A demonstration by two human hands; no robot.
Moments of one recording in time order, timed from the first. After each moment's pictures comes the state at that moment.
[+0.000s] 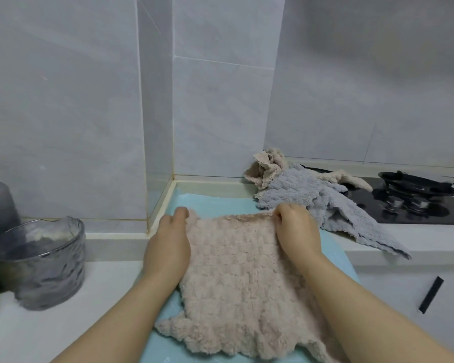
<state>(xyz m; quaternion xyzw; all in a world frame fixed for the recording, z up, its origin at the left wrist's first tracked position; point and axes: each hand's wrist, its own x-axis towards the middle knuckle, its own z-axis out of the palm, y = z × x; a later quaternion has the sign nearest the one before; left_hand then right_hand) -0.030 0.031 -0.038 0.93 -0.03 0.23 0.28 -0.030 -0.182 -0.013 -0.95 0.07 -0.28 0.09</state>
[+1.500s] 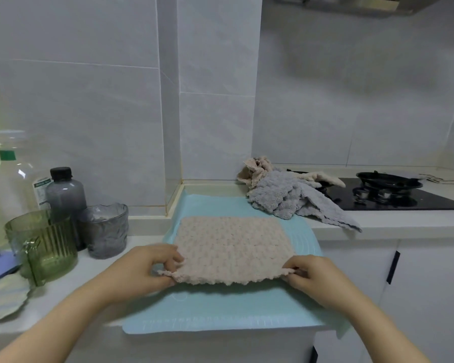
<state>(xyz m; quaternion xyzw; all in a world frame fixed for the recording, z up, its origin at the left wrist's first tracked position) -0.172 0.117 -0.023 0.91 -0.30 0.07 0.26 -0.233 -0.208 -0.021 -0.97 -0.07 -0.09 0.21</state>
